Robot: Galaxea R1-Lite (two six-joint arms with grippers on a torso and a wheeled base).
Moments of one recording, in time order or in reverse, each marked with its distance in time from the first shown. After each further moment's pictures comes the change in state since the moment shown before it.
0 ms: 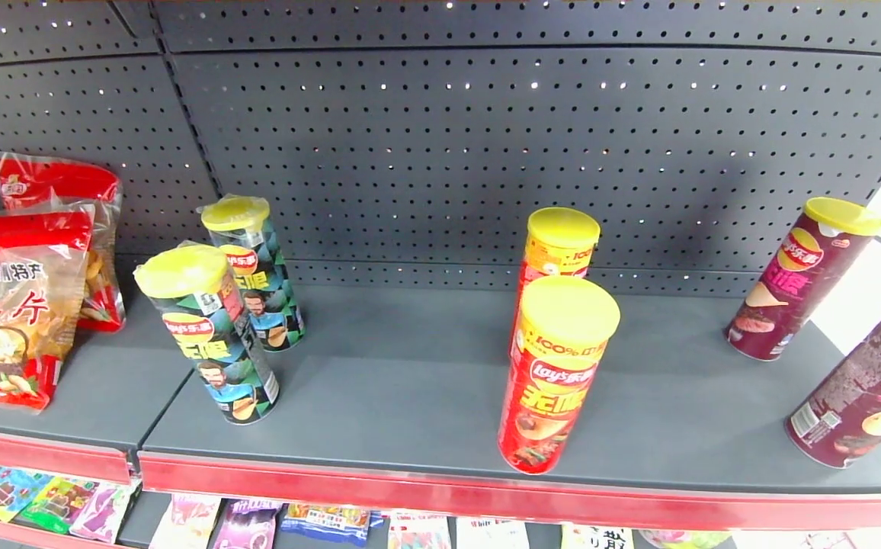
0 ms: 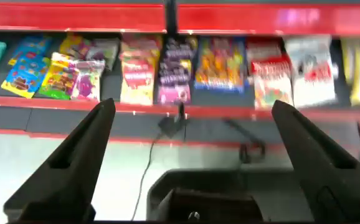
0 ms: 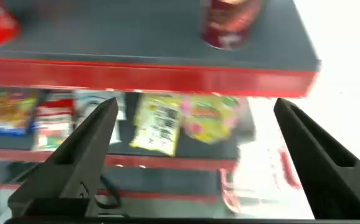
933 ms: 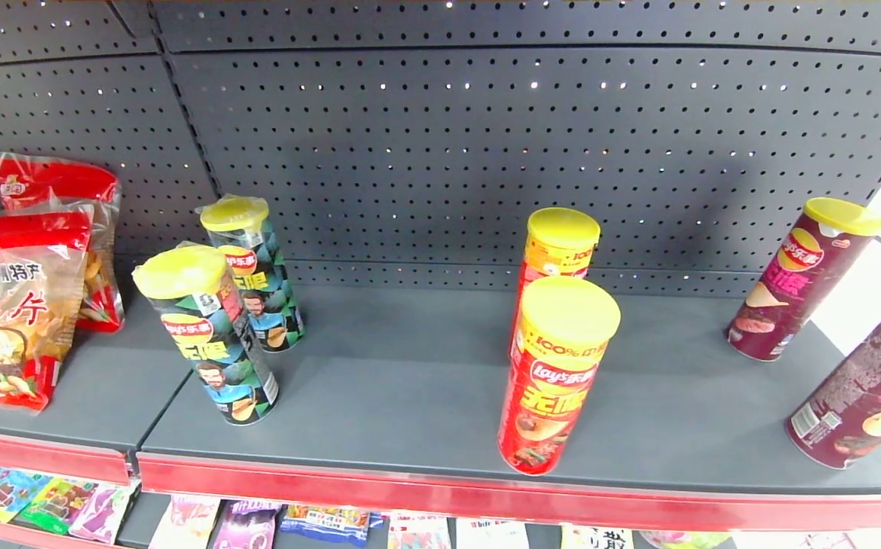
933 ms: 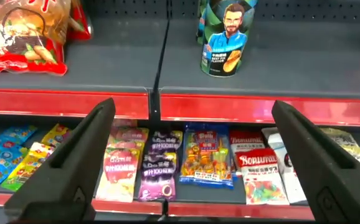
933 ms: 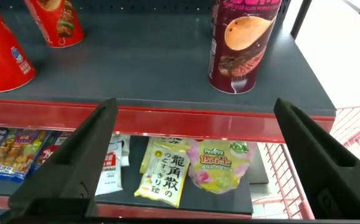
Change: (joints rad) left arm 0.091 -0.223 0.473 -0.711 -0.133 -0.004; right arm 0.008 -0.064 0.236 -0.392 0.007 0.013
